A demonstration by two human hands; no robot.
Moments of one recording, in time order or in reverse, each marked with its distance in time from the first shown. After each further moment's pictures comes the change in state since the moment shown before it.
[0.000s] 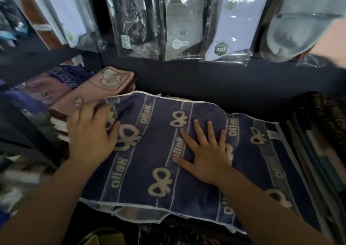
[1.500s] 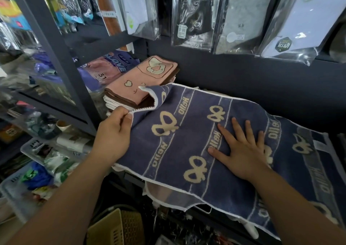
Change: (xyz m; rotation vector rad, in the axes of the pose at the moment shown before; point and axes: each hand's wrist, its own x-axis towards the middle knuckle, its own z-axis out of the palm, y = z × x) left_hand -0.040 -0.019 -0.053 -0.510 -0.265 -0.523; right_hand 0.006 -0.004 -0.001 -0.004 -0.035 0.068
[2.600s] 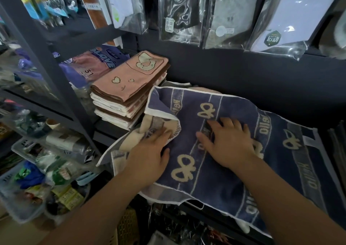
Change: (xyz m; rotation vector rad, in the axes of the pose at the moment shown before) left_hand -0.046 0.013 0.084 0.304 -0.372 0.306; right_hand 0.004 -0.024 -0.031 -0.015 0.111 -0.034
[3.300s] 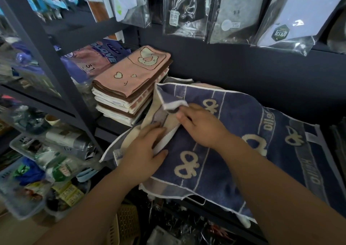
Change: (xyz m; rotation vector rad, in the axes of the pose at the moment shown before) left_hand -0.010 -0.023 -0.005 -0.338 0.014 -0.023; right_hand 0.039 -0.053 -0.005 0.421 -0.031 -0.312
